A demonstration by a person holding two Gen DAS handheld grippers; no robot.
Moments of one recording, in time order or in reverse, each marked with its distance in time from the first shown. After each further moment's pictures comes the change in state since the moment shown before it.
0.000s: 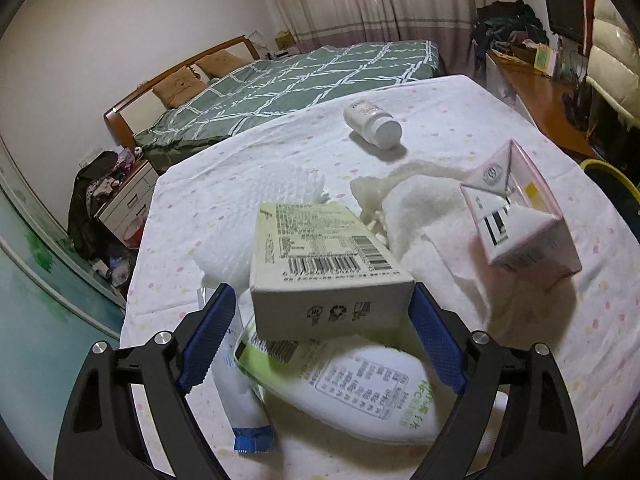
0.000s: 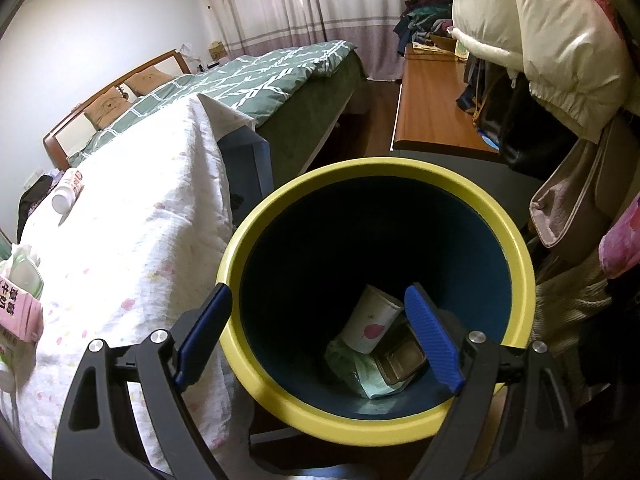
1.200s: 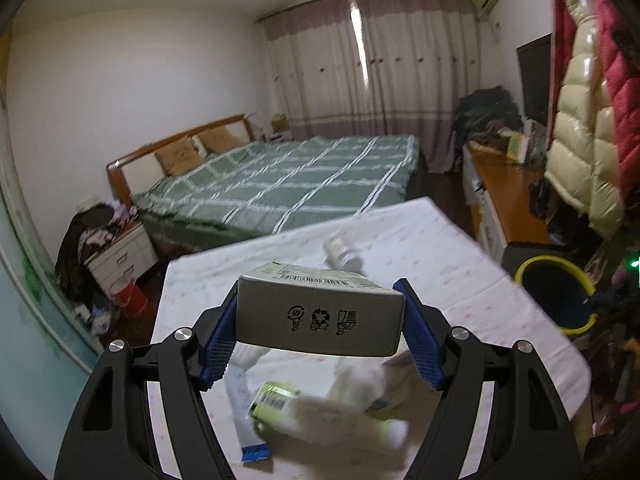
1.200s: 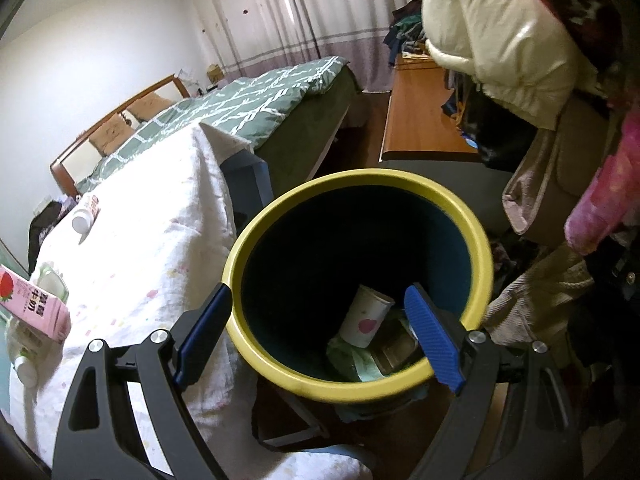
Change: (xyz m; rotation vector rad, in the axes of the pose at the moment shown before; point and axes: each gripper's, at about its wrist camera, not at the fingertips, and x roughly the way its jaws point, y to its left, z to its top) left arm -0.152 0.006 0.036 -0.050 -0.344 -0.091; right arm -0.045 -0.025 -0.012 0.073 -0.069 0.037
